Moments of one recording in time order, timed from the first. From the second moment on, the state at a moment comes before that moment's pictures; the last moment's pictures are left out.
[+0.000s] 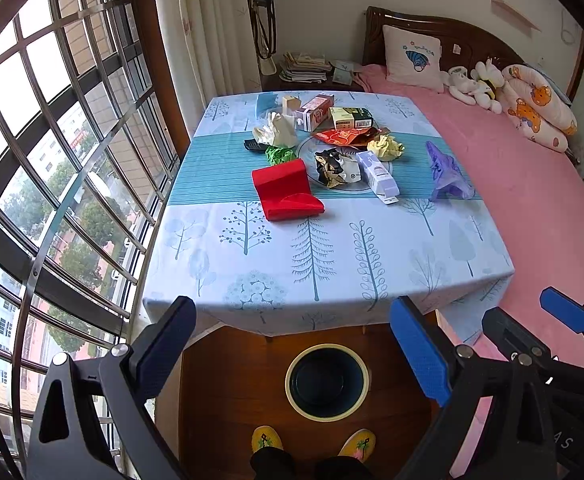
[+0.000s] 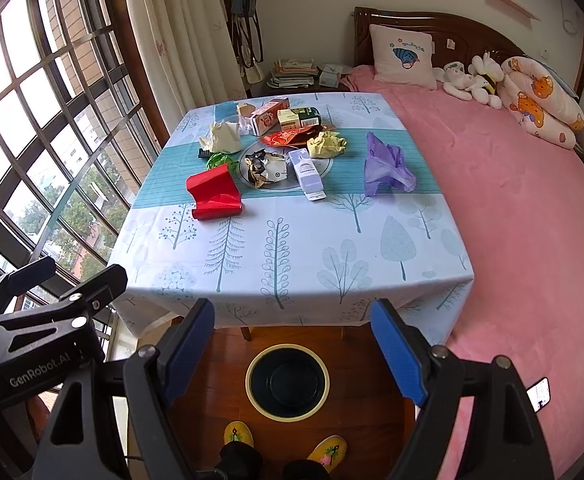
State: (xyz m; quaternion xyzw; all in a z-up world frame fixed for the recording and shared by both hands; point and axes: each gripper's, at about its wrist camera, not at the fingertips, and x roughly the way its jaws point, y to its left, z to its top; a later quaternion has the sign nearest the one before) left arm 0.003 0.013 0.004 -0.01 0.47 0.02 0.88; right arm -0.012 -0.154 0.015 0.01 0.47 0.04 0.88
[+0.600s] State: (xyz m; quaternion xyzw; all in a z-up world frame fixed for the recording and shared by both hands) left arm -0.005 -0.001 0.006 -0.03 0.46 0.04 0.89; right arm -0.014 -0.157 0.012 0.00 0.47 0.06 0.88
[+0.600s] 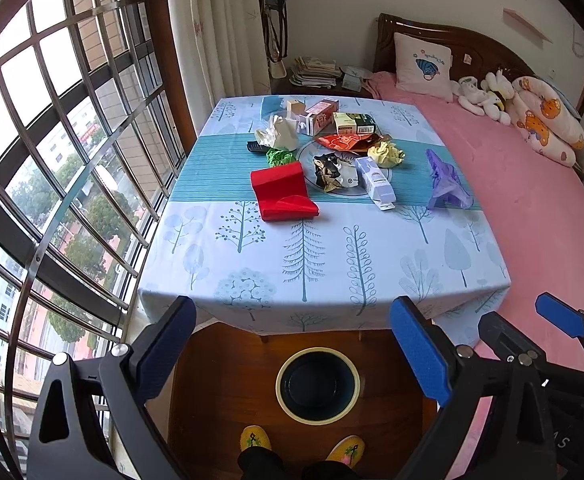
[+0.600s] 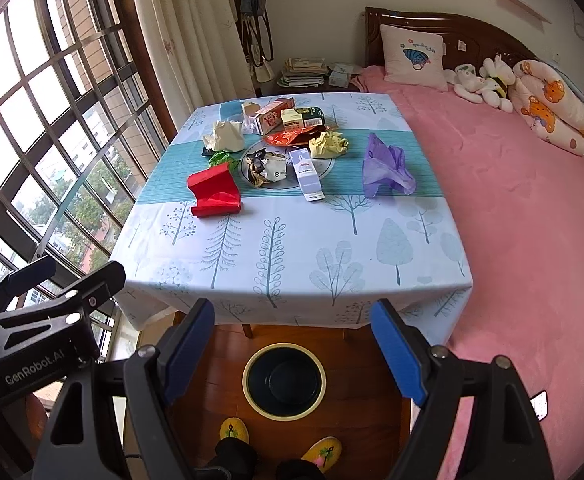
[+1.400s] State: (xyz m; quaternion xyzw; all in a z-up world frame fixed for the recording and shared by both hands) left arm 0.056 0.038 -0.020 -0.04 0.47 0.09 0.88; right arm 0.041 -0.178 -0.012 0.02 0.50 0.07 0.86
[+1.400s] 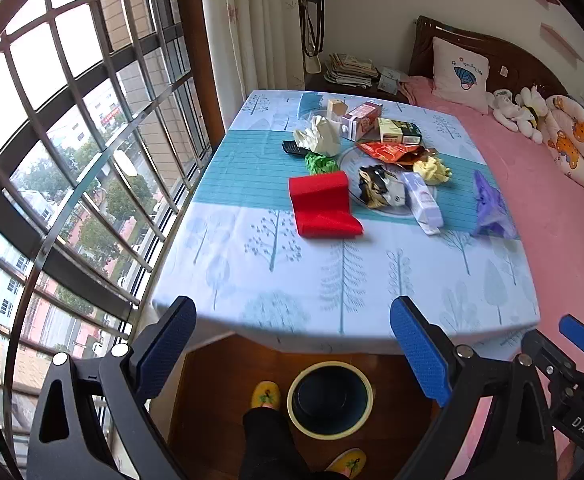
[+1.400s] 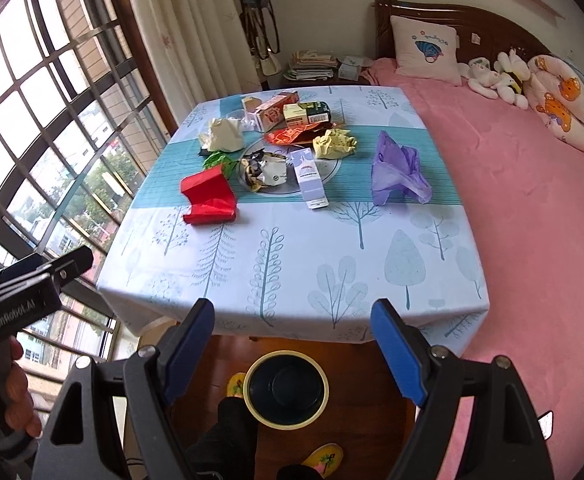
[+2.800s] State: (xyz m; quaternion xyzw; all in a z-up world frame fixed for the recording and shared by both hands) left arm 0.277 0.055 -0.164 0.11 0.61 -0.20 0.76; right arm 0.205 -0.201 -0.067 0.07 0.48 -0.20 0.85
